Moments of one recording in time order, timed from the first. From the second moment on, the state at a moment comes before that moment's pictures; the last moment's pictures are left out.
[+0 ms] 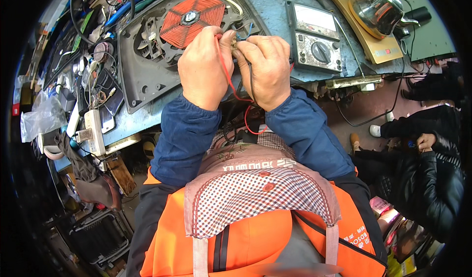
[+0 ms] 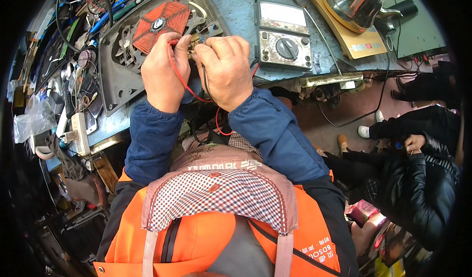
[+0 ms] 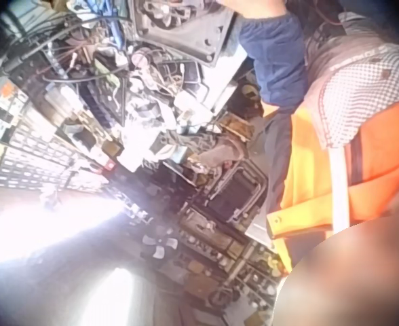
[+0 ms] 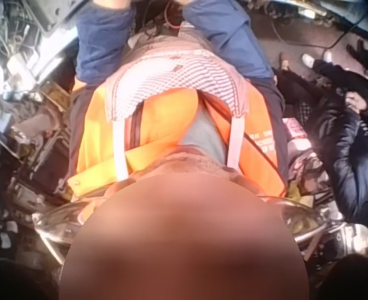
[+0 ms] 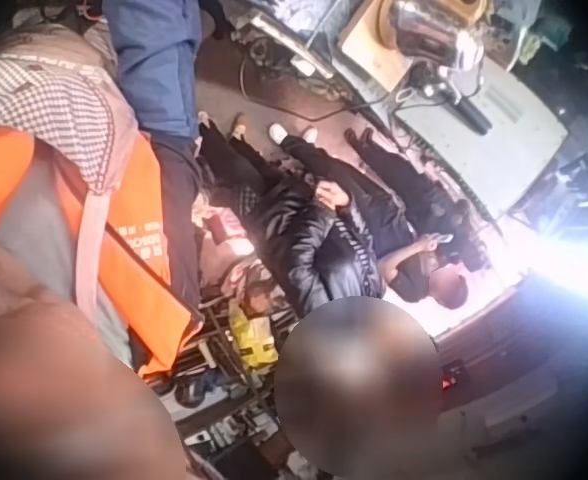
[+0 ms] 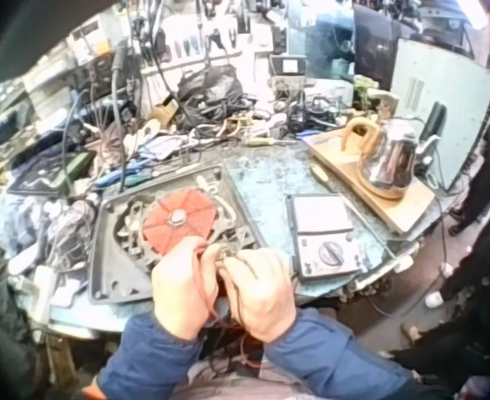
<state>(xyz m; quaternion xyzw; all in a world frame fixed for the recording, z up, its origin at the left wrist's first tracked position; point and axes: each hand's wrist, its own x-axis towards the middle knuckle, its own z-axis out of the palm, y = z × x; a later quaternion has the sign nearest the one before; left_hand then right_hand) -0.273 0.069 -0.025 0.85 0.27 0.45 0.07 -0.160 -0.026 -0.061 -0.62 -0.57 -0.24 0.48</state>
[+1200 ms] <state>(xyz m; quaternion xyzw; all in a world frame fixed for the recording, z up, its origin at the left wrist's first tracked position) -0.281 0.075 -0.030 0.85 0.28 0.44 0.12 -0.160 -0.025 -0.052 -0.60 -0.58 -0.24 0.49</state>
